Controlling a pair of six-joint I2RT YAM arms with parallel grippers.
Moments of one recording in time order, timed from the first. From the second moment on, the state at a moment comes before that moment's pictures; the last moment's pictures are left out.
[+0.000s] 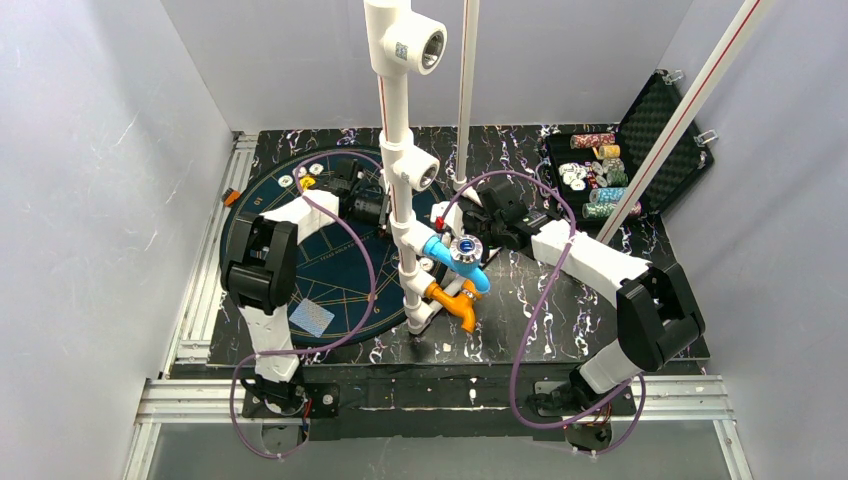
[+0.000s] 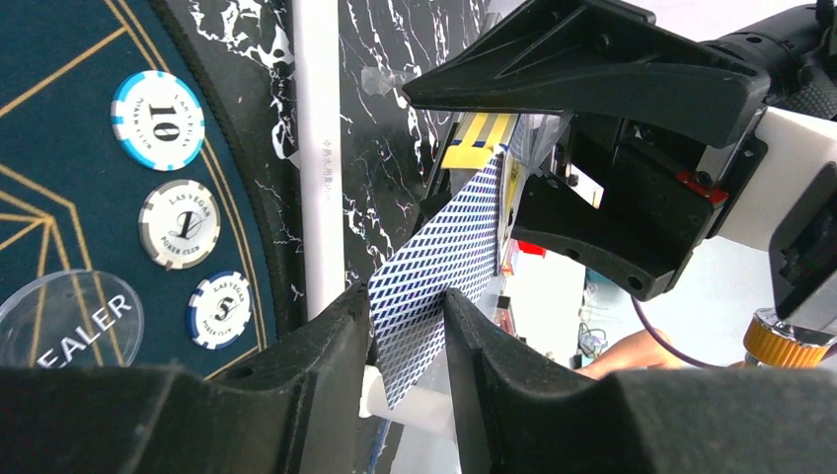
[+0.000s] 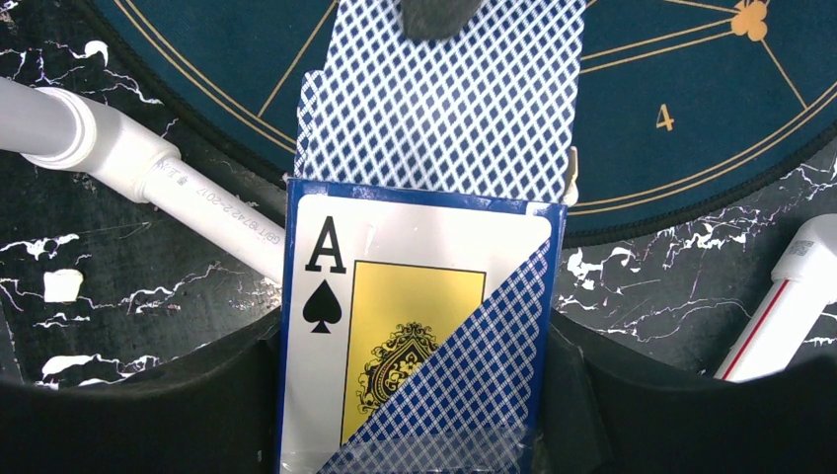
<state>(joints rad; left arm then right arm) -0.31 1.92 1.29 -0.42 1.19 -0.29 0.63 1.53 1.07 -0.41 -0.51 -0.69</state>
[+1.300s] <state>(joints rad) 0.26 1.84 1.42 -0.48 0.95 -0.31 0.61 1.52 1.07 -0.41 -0.51 -0.69</state>
